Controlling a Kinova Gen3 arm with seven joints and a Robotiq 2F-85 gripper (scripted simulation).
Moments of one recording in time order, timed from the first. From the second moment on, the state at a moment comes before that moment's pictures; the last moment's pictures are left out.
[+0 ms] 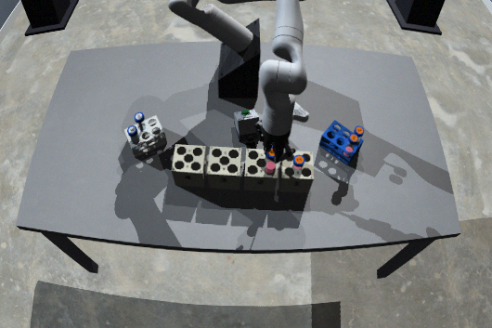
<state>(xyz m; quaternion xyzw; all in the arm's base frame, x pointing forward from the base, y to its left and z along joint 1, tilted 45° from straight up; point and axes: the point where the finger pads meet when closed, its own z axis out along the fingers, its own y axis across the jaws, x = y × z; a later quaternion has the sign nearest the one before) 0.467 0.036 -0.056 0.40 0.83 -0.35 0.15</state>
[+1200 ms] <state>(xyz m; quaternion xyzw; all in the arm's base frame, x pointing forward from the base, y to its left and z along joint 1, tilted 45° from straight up) 0.466 0.021 -0.071 0.40 0.83 -0.35 0.15</state>
